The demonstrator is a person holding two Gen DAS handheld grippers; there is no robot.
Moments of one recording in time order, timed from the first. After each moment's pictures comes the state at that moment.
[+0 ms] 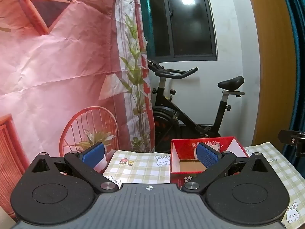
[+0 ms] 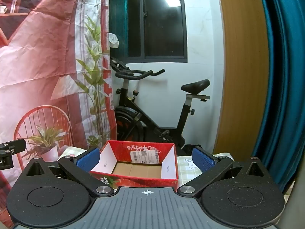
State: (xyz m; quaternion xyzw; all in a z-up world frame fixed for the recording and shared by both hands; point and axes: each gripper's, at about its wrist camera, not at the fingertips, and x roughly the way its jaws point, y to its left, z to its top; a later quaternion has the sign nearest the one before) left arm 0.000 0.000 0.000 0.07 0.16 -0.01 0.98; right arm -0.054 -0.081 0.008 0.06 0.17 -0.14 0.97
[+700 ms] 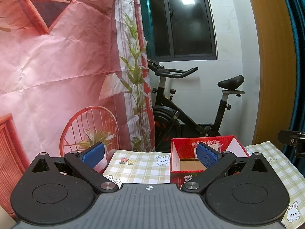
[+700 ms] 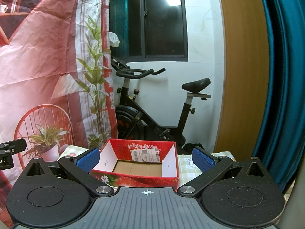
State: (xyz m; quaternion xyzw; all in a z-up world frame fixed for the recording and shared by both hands) left arm -0.001 0.002 -0.001 0.07 0.16 -0.01 0.98; right arm -0.053 -0.080 0.009 0.06 0.17 -0.14 0.97
